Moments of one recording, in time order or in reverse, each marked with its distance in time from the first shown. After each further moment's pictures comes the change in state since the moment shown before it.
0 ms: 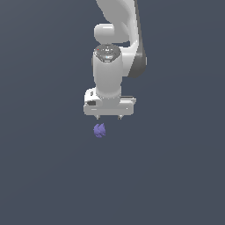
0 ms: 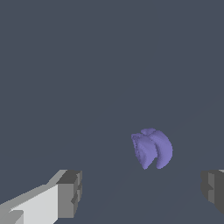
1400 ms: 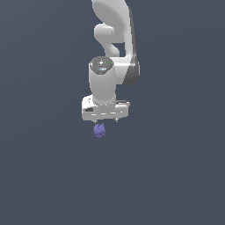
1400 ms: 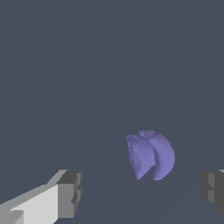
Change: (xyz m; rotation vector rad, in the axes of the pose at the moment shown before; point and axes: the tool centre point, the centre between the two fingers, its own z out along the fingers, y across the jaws) arm -0.006 0.016 0.037 0.009 -0.001 -0.097
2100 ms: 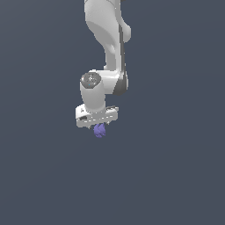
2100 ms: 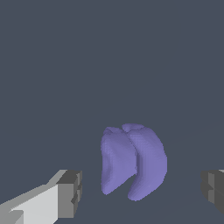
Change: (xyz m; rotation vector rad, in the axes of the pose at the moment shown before) arm -0.018 0.040 0.059 -0.002 -0.007 -0.137
